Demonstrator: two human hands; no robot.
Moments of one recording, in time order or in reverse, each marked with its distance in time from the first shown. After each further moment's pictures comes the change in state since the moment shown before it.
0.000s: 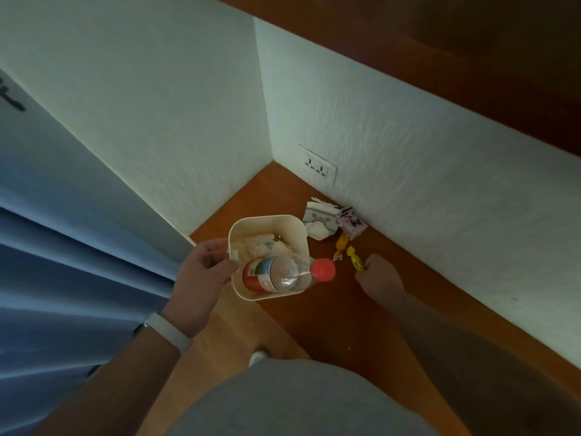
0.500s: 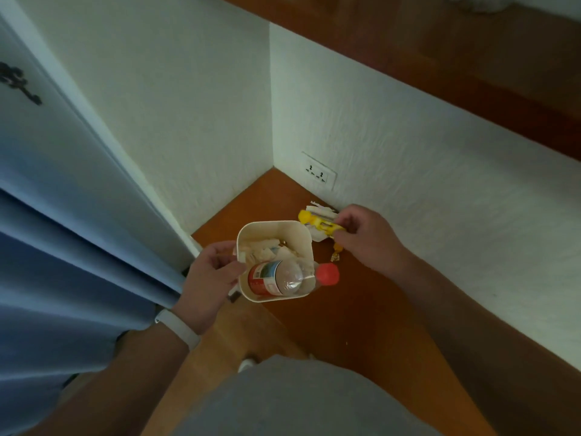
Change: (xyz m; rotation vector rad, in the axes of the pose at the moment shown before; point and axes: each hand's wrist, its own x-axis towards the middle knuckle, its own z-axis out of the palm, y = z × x) left_hand -0.018 -0.004 -0.010 -0.070 -0.054 -0.003; right_hand -0.099 -0.102 -0.099 0.331 0.085 -0.550
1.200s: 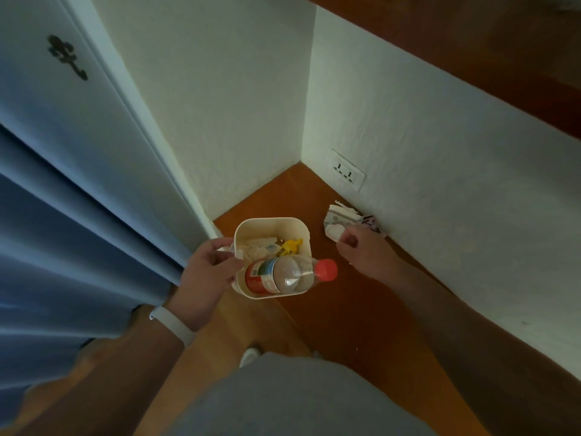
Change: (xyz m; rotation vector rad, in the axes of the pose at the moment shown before) left_hand -0.007 -0.008 -0.028 -0.060 0.123 -0.049; right_hand 0.033 0.043 0.050 -0.277 -0.223 0.062
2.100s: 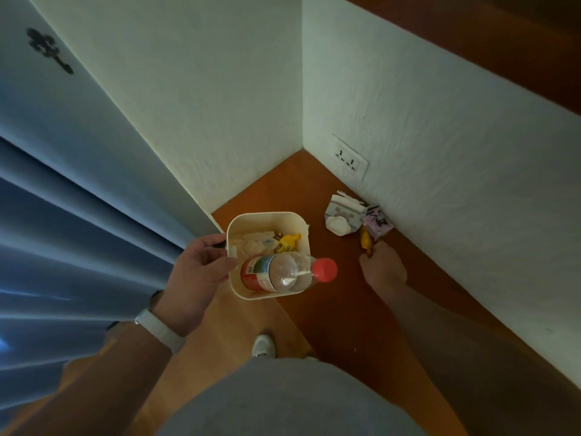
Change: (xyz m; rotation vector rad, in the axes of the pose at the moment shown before) left_hand -0.007 0.008 0.021 0.042 0.038 -0.015; right_hand 0.037 0.104 0.063 -0.045 0.174 0.413
